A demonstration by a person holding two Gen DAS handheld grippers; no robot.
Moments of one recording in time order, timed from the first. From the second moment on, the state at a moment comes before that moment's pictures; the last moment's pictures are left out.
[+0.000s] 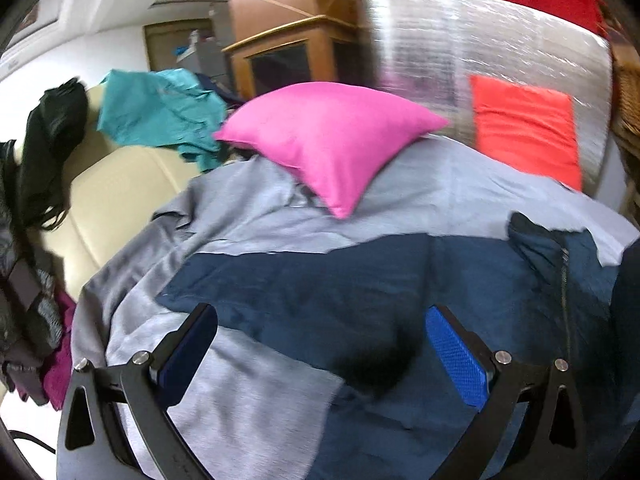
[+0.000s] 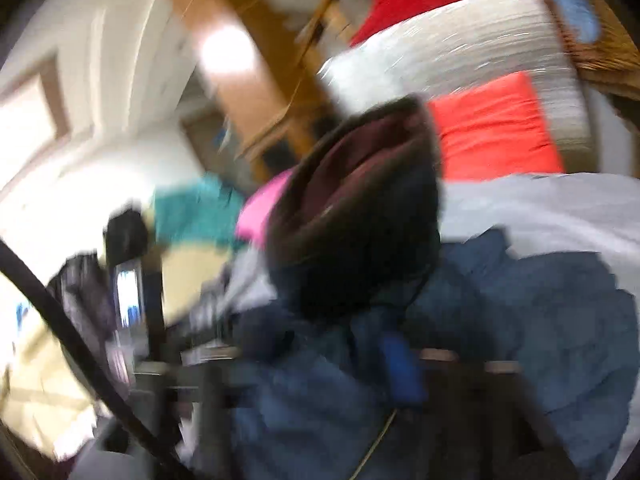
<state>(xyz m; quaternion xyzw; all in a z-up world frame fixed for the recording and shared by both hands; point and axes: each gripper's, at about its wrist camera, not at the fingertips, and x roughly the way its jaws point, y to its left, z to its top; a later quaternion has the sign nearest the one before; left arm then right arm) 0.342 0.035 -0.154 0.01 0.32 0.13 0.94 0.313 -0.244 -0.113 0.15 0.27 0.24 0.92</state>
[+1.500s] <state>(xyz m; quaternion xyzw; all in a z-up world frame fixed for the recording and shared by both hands) 0.363 -0.025 -0.208 0.11 0.40 0.06 0.91 0.314 -0.419 -0.206 0.23 0.41 -0.15 0.87</state>
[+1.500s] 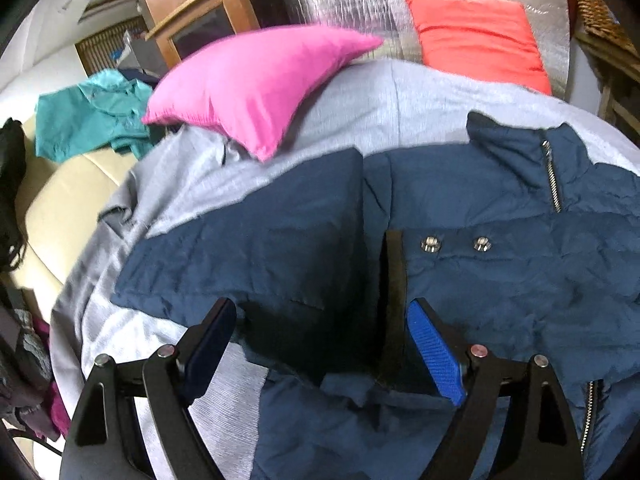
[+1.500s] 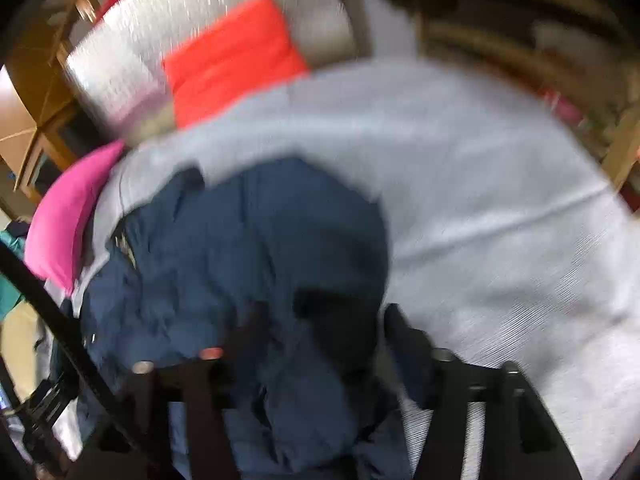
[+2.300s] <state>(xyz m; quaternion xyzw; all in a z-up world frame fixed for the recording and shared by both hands) 0.325 -0.007 -0.182 0.08 0.37 0.02 0.93 0.349 -0.292 -0.237 0.14 0.46 -0.01 0.87</state>
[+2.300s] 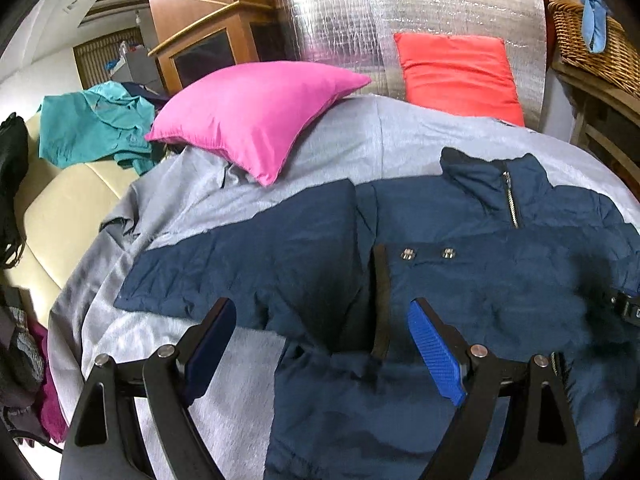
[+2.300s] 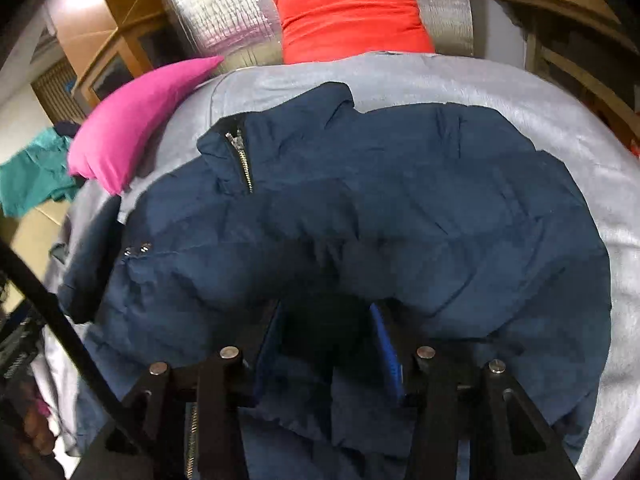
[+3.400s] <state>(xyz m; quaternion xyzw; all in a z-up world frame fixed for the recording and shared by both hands) 0.310 0.039 -0.182 0.05 0.38 0.03 0.92 0.342 -0.262 -0.217 0.15 0.39 0.05 0.91</state>
